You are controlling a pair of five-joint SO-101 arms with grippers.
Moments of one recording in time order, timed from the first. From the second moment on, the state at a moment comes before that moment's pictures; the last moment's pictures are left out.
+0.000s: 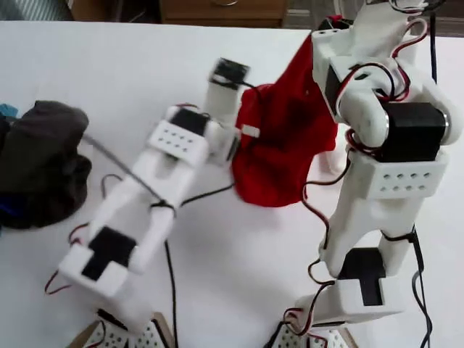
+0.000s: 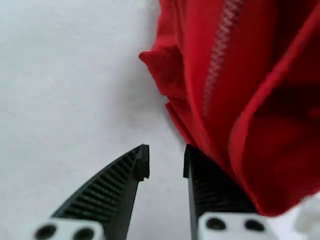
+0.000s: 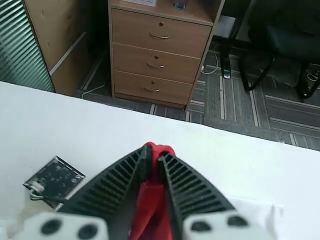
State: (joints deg) left arm 18.5 11.3 2.8 62.8 5.1; right arm -6.6 1.3 -59.4 90.2 9.7
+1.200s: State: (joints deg) left arm 21.6 21.8 -26.2 84.6 37.1; right arm -6.2 1.3 -59.4 90.2 9.7
